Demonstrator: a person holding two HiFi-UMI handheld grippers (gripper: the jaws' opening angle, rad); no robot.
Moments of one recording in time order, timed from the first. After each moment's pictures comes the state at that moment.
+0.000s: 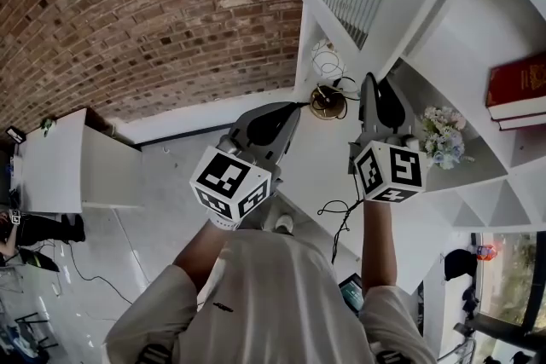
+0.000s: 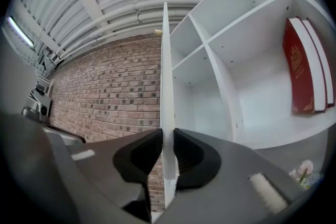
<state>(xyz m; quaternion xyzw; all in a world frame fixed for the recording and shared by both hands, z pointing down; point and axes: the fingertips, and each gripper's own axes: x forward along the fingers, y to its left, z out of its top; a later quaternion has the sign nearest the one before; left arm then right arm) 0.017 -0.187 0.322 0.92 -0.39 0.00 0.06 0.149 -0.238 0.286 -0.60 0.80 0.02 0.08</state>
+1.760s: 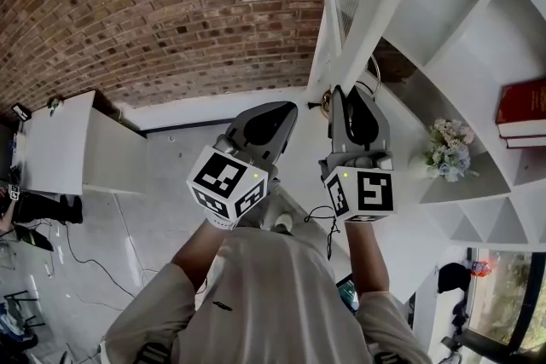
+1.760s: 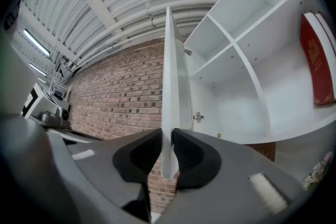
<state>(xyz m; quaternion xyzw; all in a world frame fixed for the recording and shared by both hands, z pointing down) -0.018 -0.184 0.323 0.90 -0.43 -0.01 0.06 0.058 -0.209 0.285 -0.53 0.85 0.04 0.09</state>
